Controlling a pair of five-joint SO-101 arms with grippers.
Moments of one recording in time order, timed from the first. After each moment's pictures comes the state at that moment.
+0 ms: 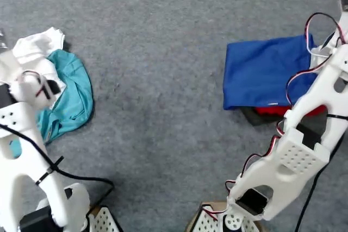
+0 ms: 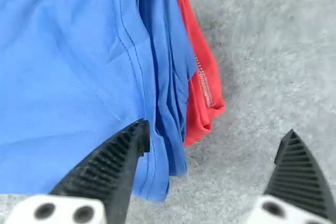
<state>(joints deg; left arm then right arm) -29.0 -30.9 21.5 77.1 -5.6 31.9 30.0 -50.8 96.0 14.1</state>
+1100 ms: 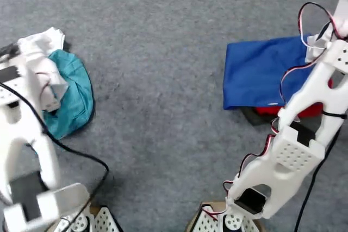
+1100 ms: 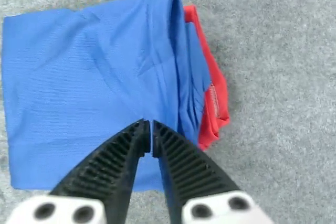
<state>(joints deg) -21.7 -16.5 19.9 82.2 -2.0 27.5 30.0 -59.6 101.2 12.4</state>
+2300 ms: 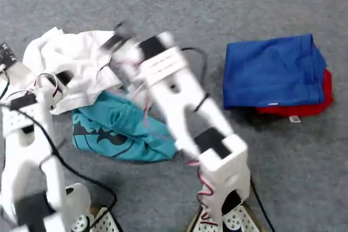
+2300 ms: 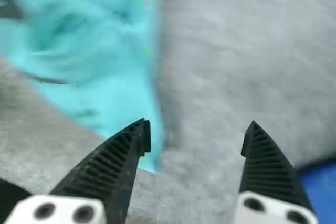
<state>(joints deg) -25.3 -19.4 43.8 36.9 10.3 -39.1 23.7 -22.7 99.6 9.3</state>
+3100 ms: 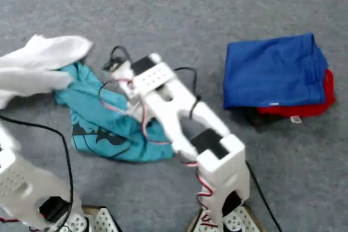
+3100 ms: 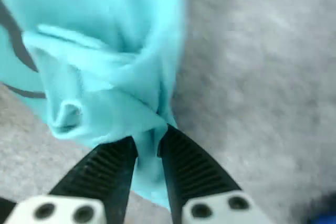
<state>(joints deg) -52.3 17.6 -22.4 66.7 19.9 -37.7 24.6 -8.4 89.5 5.8</state>
